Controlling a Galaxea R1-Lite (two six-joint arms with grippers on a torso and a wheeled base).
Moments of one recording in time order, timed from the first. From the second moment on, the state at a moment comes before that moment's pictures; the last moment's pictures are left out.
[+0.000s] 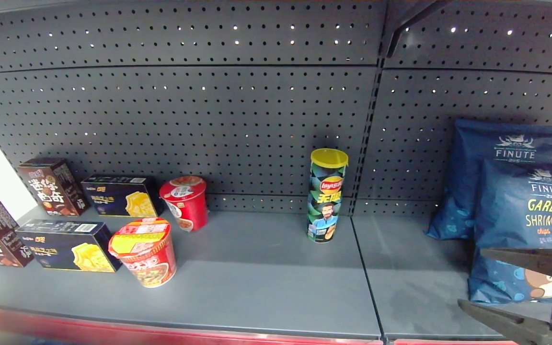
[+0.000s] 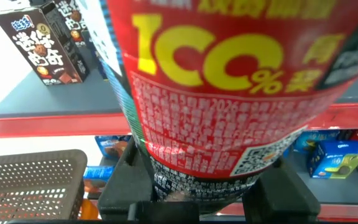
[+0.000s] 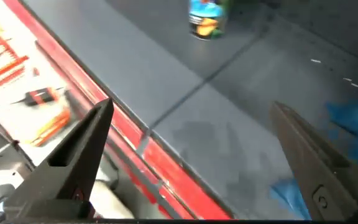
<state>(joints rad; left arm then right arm) -0.12 0.10 -0.24 0.21 0.15 0.09 0.36 1.04 -0.47 -0.22 0.34 -0.21</state>
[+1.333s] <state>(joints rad) -0.12 0.10 -0.24 0.21 0.15 0.09 0.38 1.87 -1.04 -0.44 0.53 -0.21</state>
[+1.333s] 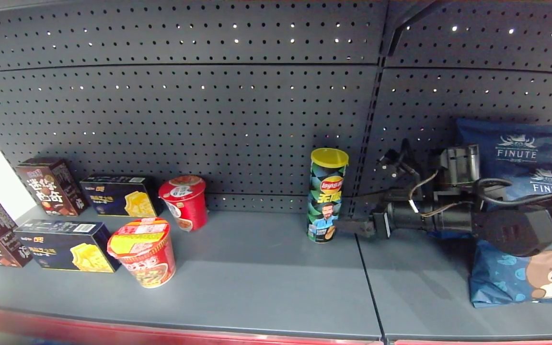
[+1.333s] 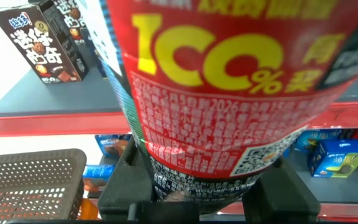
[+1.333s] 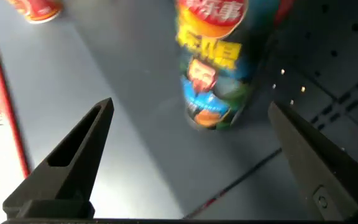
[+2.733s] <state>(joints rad) -0.12 0.10 -0.23 0.21 0.16 0.09 0.40 2.18 -1.36 -0.44 0.56 -0.20</state>
